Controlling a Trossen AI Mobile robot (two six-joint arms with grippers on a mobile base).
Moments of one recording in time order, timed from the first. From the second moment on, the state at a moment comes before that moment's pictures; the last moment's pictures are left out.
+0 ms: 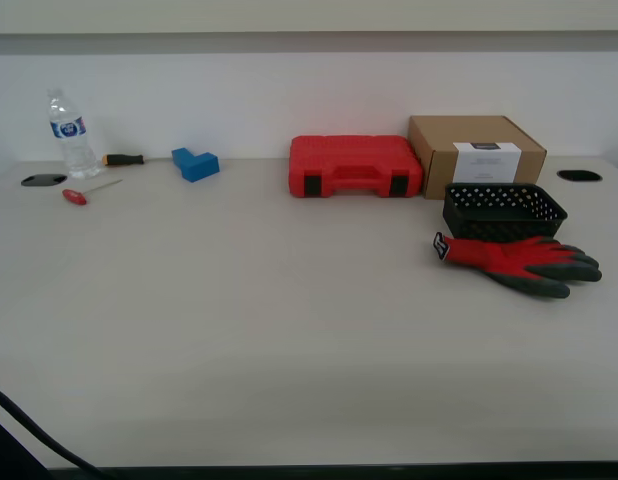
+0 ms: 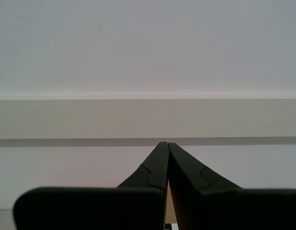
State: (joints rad) arm 0 0.00 1.05 0.52 0.62 -0.01 0.00; arm 1 0.00 1.05 0.52 0.62 -0.01 0.00
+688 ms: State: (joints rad) arm 0 0.00 1.05 0.54 0.55 0.00 -0.03; arm 1 0.00 1.05 0.52 0.62 -0.01 0.00
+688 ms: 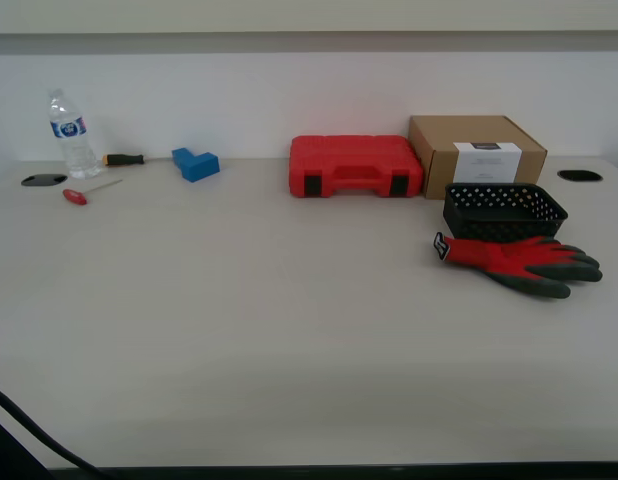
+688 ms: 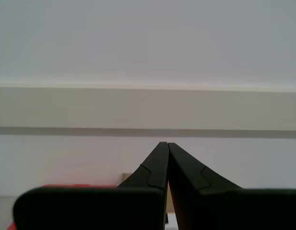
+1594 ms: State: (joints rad) arm 0 -0.05 1.89 0.82 -0.07 0.05 0.01; arm 1 0.00 1.05 0.52 0.61 -0.01 0.00
